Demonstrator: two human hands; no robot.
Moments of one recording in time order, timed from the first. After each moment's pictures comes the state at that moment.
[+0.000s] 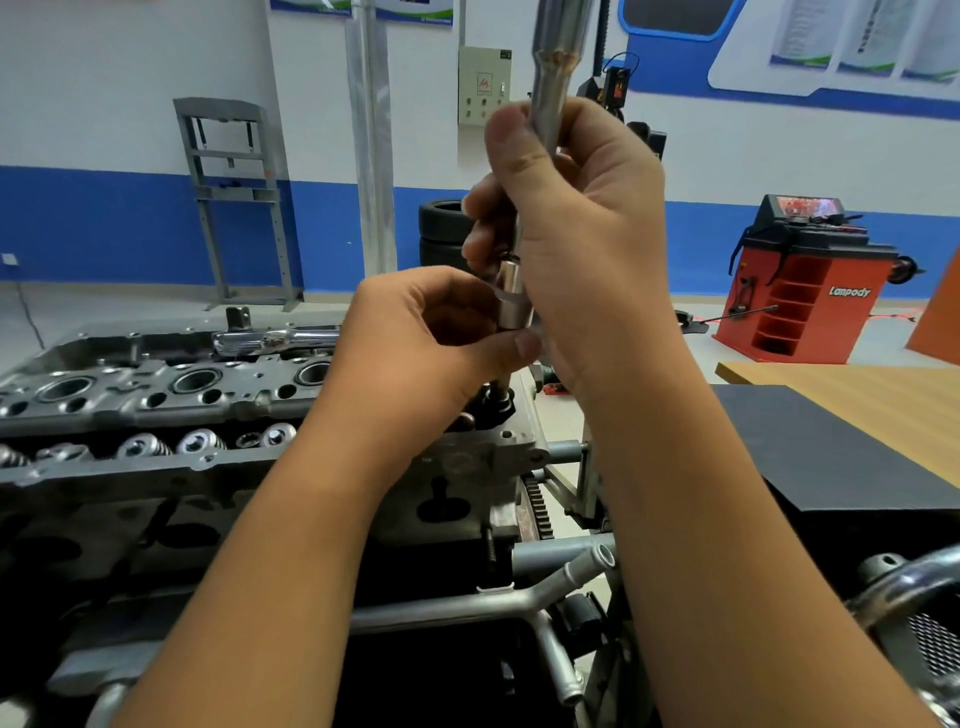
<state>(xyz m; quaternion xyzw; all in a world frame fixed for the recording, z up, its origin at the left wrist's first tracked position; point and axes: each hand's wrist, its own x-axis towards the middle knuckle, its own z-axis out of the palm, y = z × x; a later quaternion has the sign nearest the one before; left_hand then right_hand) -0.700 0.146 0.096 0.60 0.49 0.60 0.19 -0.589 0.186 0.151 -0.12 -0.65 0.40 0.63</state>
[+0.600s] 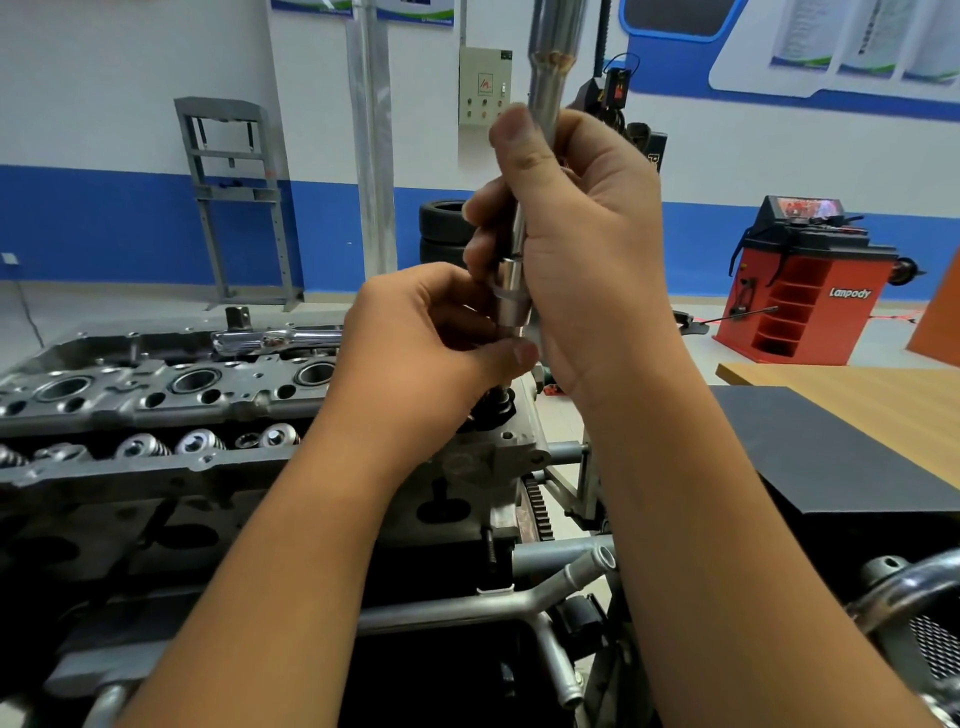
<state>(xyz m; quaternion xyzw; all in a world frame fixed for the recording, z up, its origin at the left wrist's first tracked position) -0.696 0.146 0.096 0.59 0.52 0.60 0.15 -0.589 0.189 0.150 -0.12 -0.64 0.43 0.62</state>
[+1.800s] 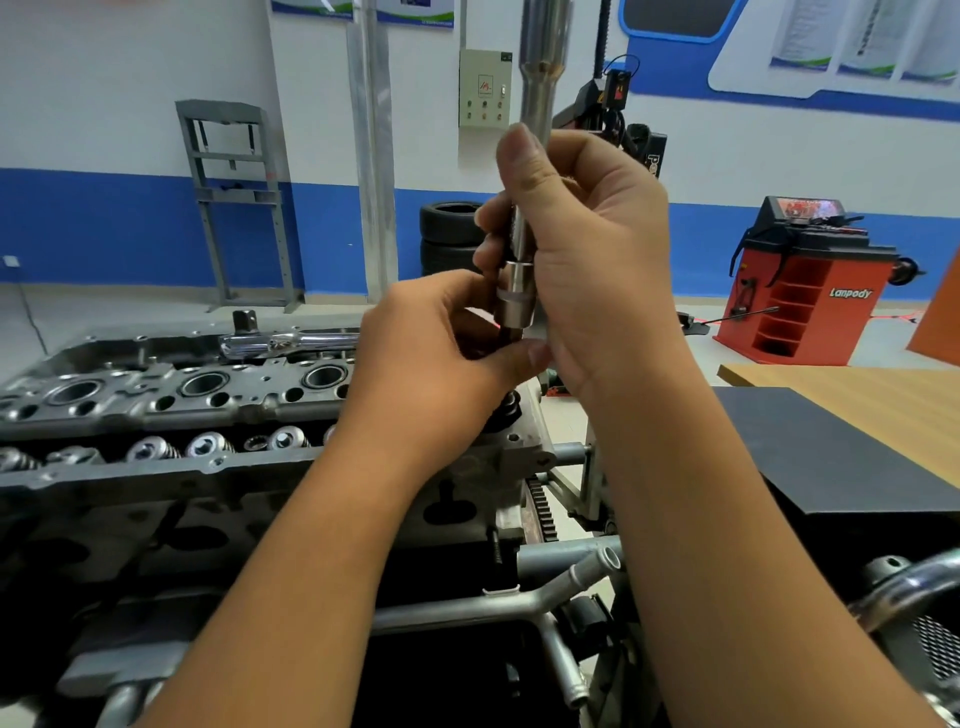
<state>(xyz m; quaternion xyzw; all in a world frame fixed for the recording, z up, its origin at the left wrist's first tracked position) -0.691 0.145 0.096 0.60 0.54 0.58 0.12 -0.590 0.197 0.145 -0.12 -0.63 0.44 0.63</state>
